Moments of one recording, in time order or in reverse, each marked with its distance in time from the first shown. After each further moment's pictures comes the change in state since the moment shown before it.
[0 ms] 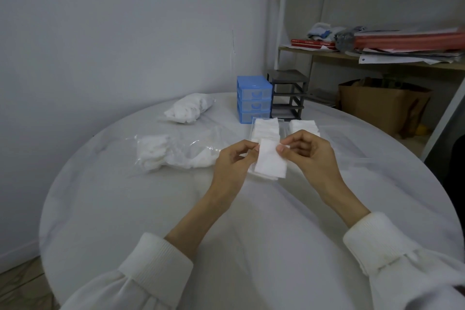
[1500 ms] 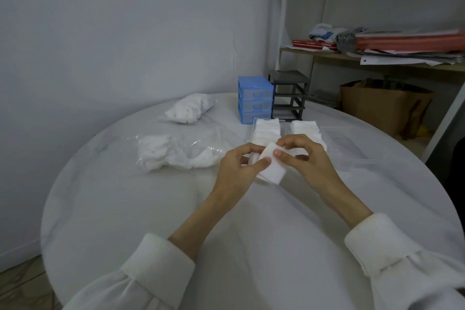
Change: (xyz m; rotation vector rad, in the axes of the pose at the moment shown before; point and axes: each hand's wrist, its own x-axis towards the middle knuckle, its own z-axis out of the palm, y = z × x) left_hand 0.000 -0.004 0.000 0.079 -0.020 -0.051; right_hand 0.002 0.006 0.001 -0.085 -0.128 -0.001
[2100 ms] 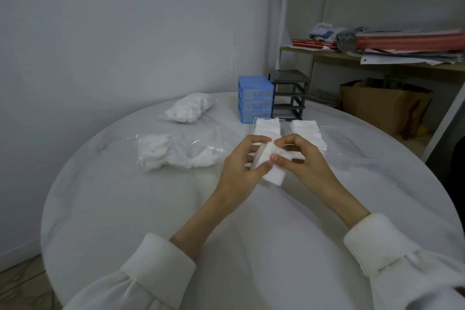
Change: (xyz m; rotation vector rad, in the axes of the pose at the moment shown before) left_hand -0.003 0.000 0.002 0.068 -0.056 0.117; right_hand -0.002 0.002 0.004 -0.007 -0.035 0.018
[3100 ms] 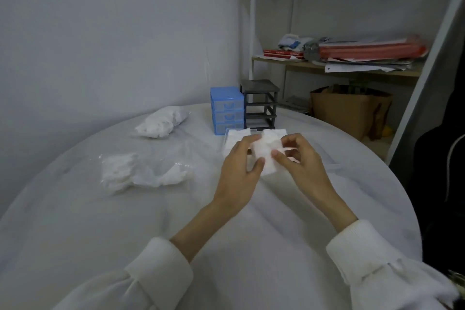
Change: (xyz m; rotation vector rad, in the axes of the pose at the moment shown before) left_hand 0.023 0.012 0.047 0.250 0.021 0.117; right_hand 0.004 0.007 -0.042 -0.072 0.224 -0.017
